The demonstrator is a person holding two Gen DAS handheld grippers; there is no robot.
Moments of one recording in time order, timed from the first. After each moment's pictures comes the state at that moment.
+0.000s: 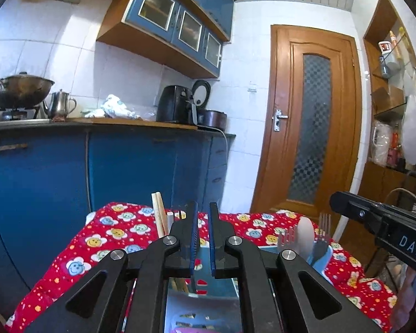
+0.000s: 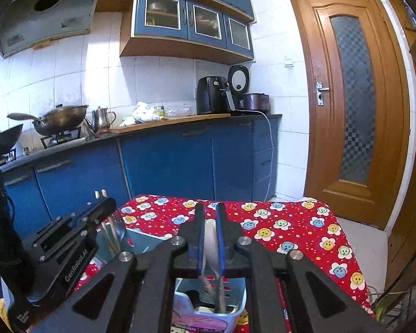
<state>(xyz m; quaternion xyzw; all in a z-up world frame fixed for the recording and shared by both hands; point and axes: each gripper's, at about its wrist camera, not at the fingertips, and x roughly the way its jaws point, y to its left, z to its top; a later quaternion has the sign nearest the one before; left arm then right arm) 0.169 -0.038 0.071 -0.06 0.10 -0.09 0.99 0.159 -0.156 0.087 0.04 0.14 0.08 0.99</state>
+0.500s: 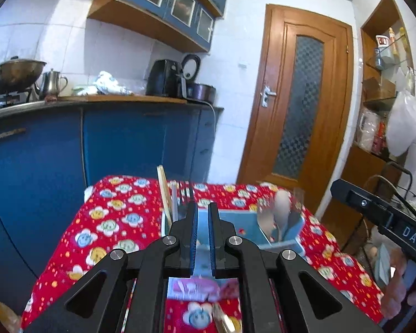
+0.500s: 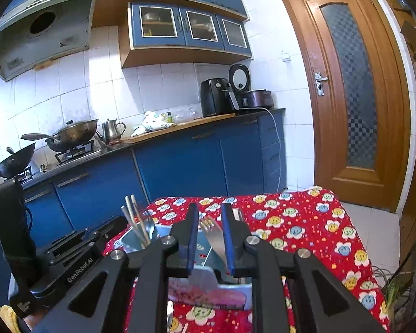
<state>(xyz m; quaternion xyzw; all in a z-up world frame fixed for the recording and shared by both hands) 0.135 -0.023 0.088 -0.06 0.19 -0.13 0.97 0.119 -0.159 0.096 0.08 0.15 0.10 0.98</state>
